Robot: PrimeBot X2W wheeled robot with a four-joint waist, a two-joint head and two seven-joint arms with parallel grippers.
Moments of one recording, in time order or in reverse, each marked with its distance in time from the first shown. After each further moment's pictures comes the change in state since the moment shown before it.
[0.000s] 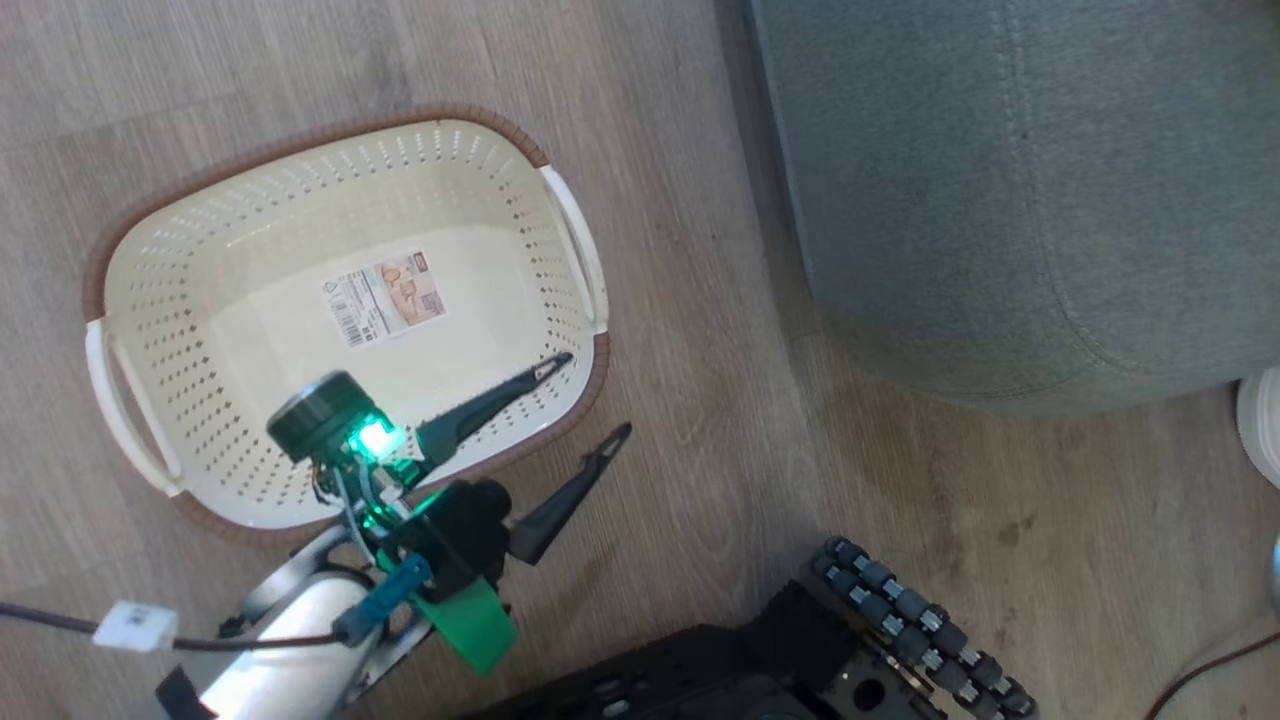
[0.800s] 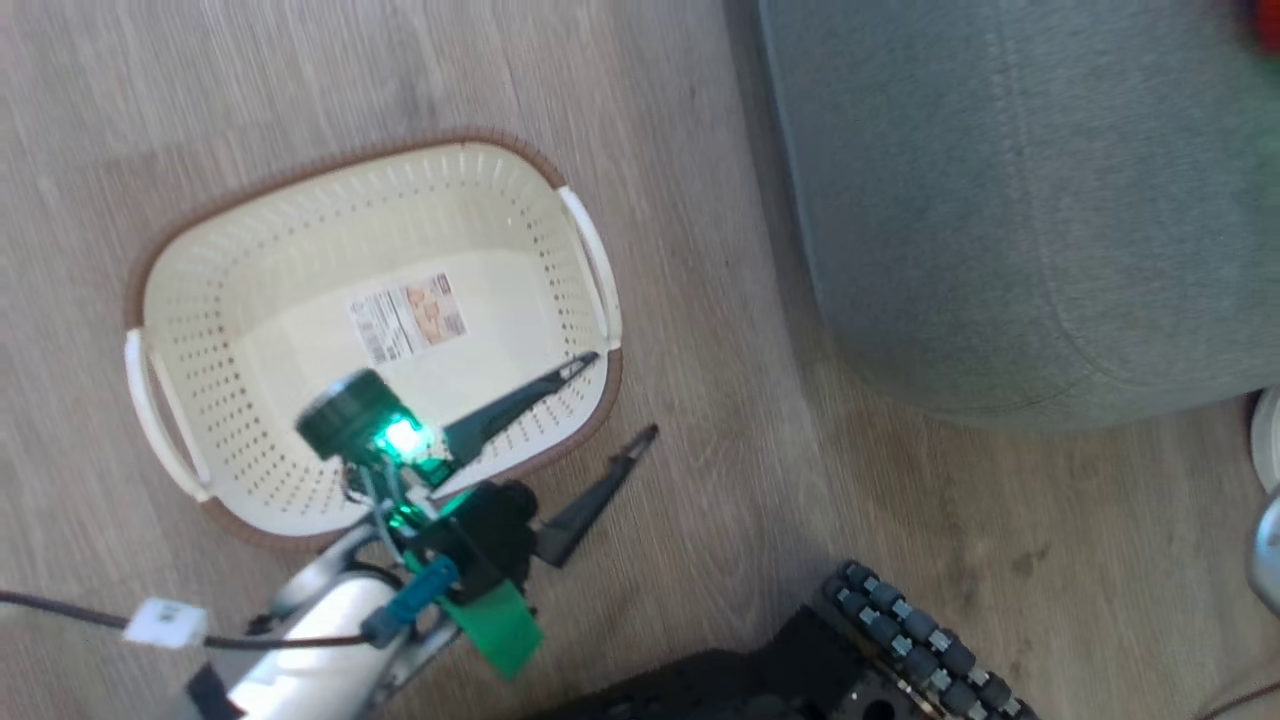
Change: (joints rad) left arm -0.013 -0.030 -0.021 -0.001 -0.004 0.000 0.000; right arm -0.056 0.042 -0.129 0.308 -0.244 0.000 -0.059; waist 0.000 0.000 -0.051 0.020
